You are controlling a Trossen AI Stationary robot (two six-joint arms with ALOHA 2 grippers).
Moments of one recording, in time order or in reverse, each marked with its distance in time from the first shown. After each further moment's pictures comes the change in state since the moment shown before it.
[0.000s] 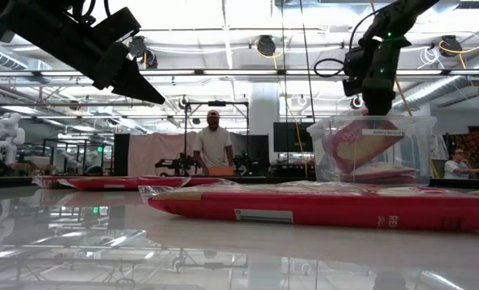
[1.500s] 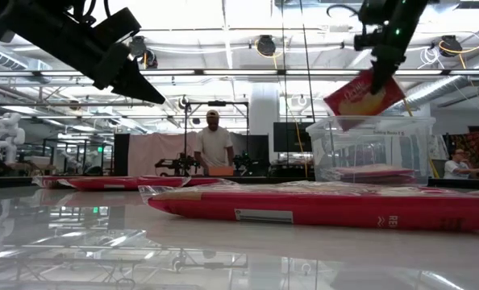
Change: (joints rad) left arm 0.000 0.000 0.000 0.001 -0.012 -0.001; right arm 0.108 -0.304 0.000 0.060 0.143 0.027
